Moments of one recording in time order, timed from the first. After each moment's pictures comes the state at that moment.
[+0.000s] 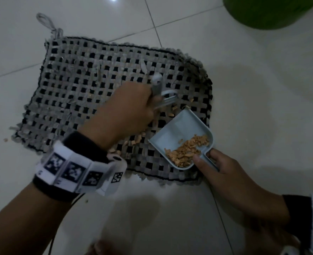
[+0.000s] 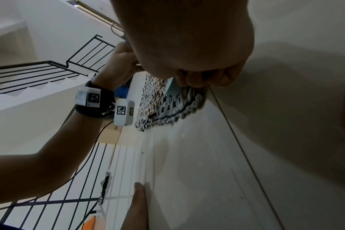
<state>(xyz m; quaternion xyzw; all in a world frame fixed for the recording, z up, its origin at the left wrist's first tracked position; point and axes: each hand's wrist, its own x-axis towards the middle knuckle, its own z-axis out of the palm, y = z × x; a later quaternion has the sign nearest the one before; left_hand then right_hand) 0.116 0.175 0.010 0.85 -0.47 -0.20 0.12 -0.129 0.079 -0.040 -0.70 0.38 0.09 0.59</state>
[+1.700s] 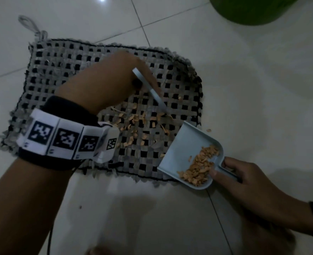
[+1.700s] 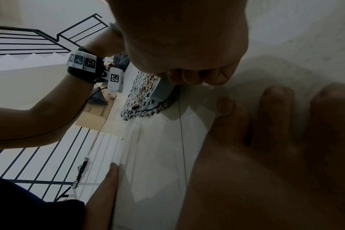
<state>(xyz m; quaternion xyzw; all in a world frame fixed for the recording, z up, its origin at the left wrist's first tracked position) 0.166 0.134 0.012 0.80 -0.55 -0.25 0.05 -0.178 0.053 -0.034 -0.73 0.35 0.11 0.58</state>
